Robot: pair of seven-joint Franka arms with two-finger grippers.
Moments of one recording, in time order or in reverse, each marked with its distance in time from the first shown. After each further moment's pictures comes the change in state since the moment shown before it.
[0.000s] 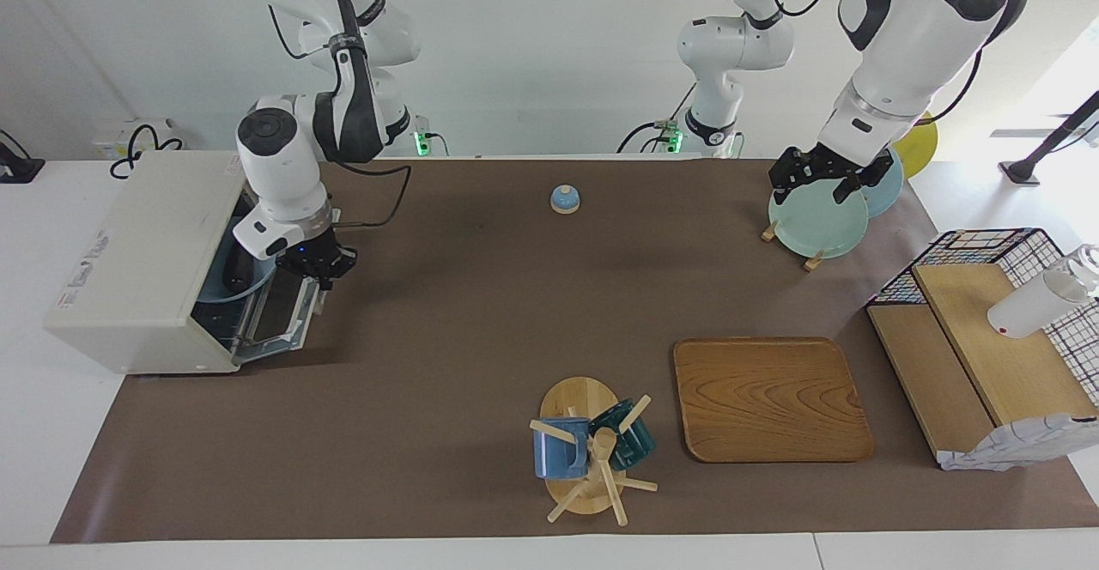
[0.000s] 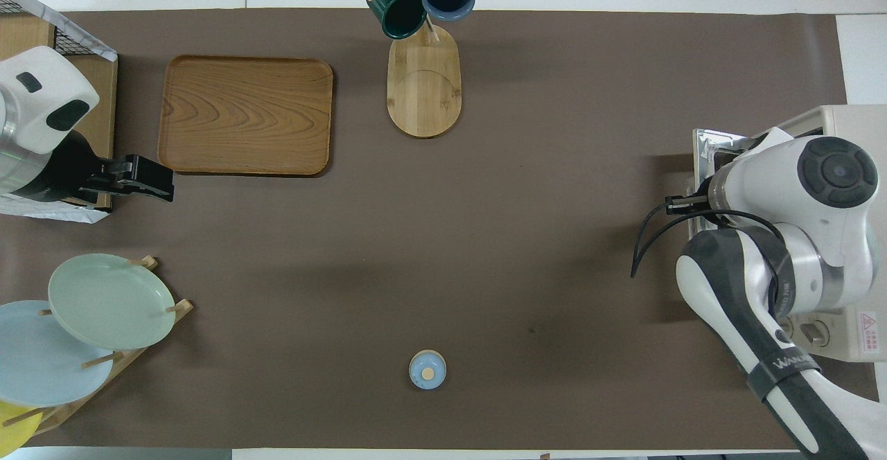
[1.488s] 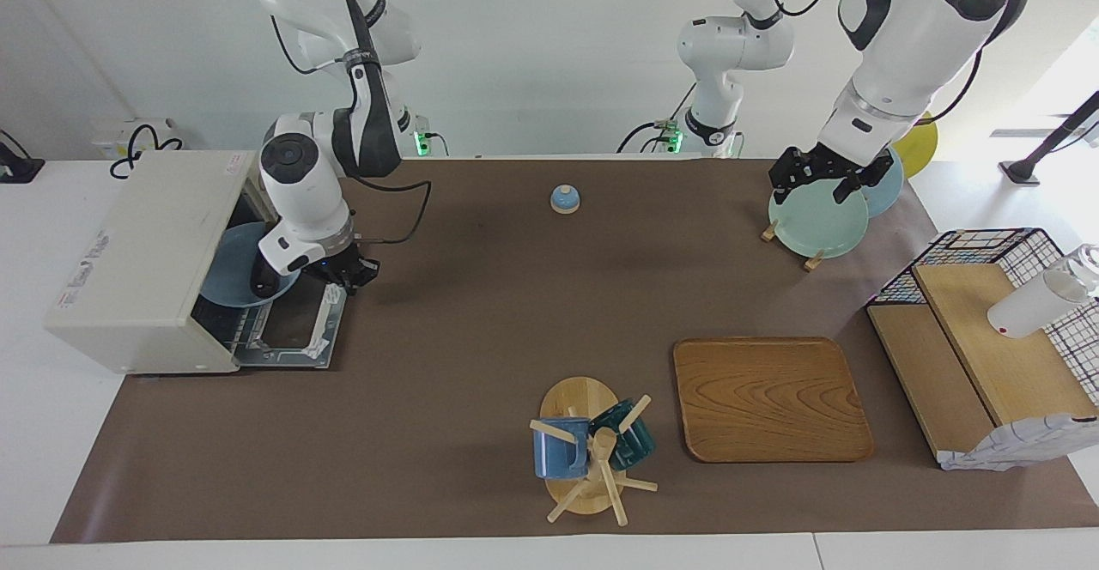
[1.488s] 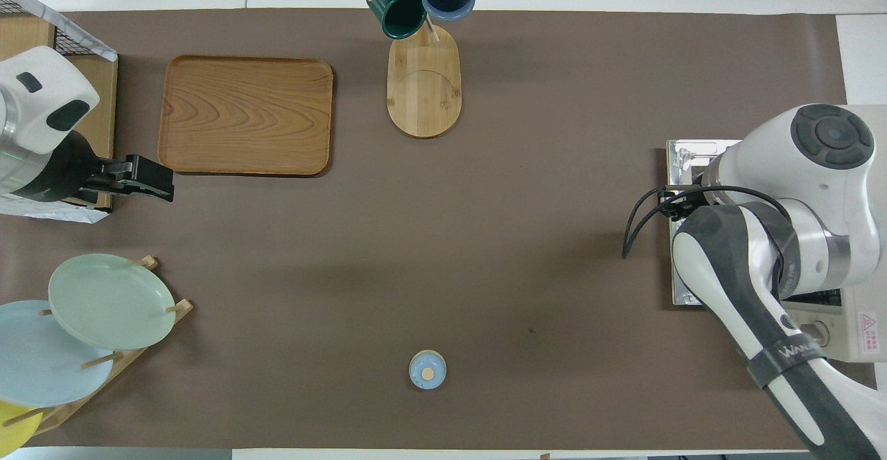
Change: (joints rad) left arm 0.000 0.000 0.000 0.000 0.000 0.000 0.000; right arm 0.039 0.006 -0.022 0.133 0.038 -0.277 0.099
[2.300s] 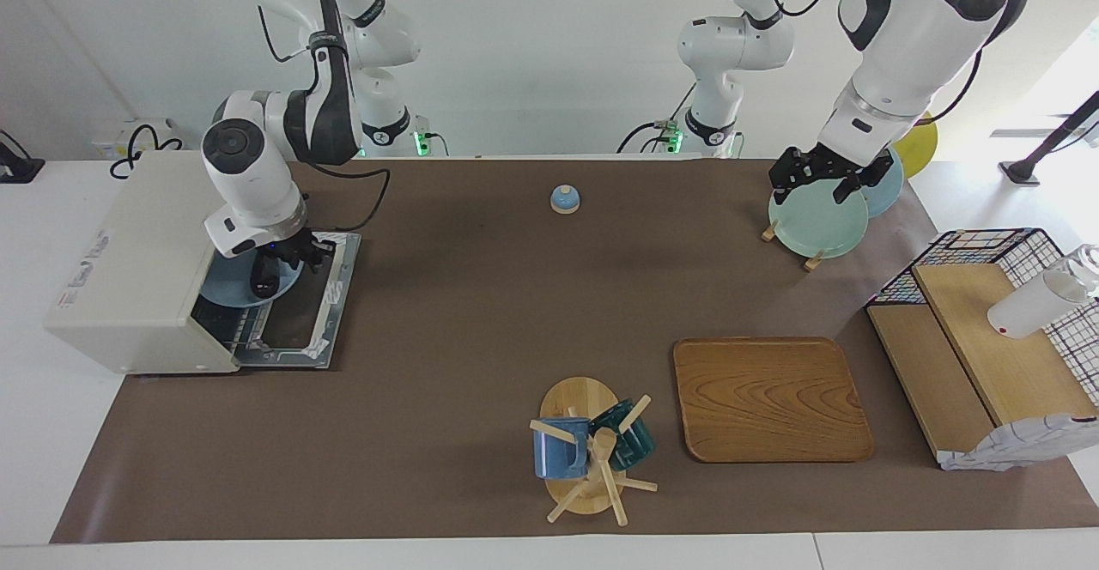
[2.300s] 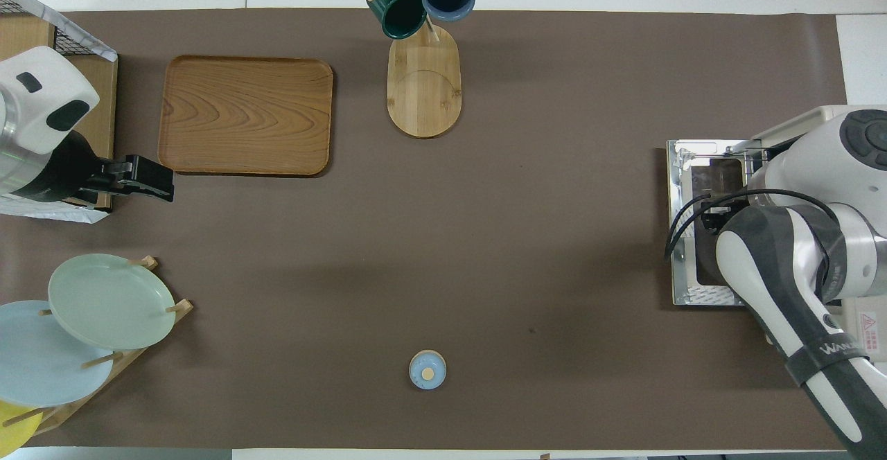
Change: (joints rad) left arm 0.000 0.000 0.000 0.000 0.000 0.000 0.000; right arm -0.100 -0.011 -0.004 -0.041 -0.055 -0.009 -0.034
